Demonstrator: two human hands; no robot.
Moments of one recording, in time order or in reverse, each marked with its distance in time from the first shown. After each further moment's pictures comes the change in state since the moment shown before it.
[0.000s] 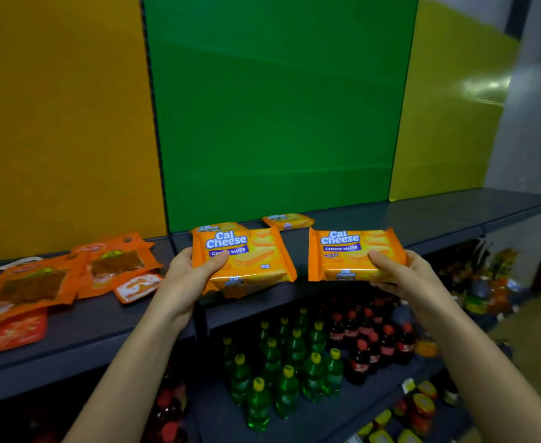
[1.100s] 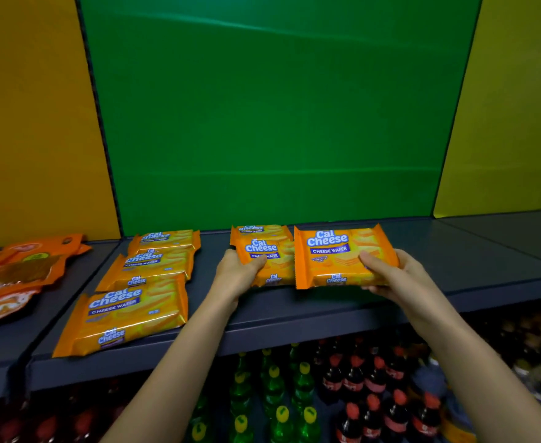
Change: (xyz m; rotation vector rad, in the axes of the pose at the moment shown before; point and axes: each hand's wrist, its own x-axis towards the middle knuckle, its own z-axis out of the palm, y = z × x) left_hand 0.154 -0.079 0.217 0.358 0.276 -0.139; right_hand 0.228 0.038 -0.071 0.039 -0.341 0.024
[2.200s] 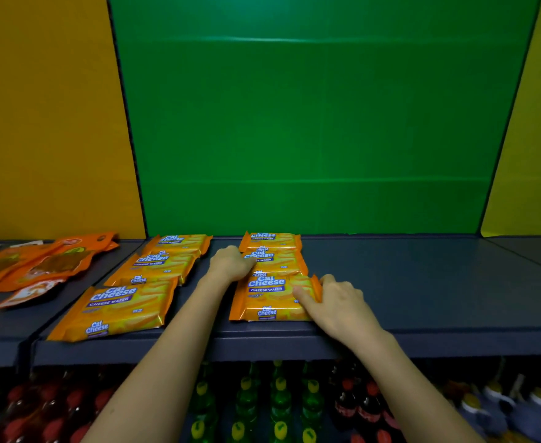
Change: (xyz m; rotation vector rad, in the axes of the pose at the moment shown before) left_hand 0.035 0.027 0.017 0.873 0.150 -0.077; right_hand 0.026 0.013 0.032 -1.094 -0.277 -0.249
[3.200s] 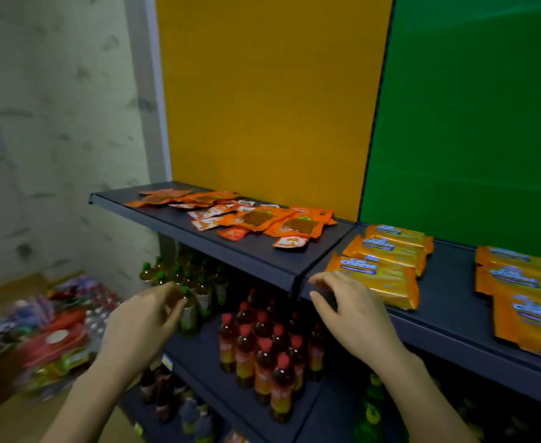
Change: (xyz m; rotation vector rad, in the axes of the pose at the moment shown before) left_hand -0.284 -0.333 -0.149 0.371 0.631 -0.282; right_hand -0.080 -0.239 0.106 0.283 -0.025 -0.880
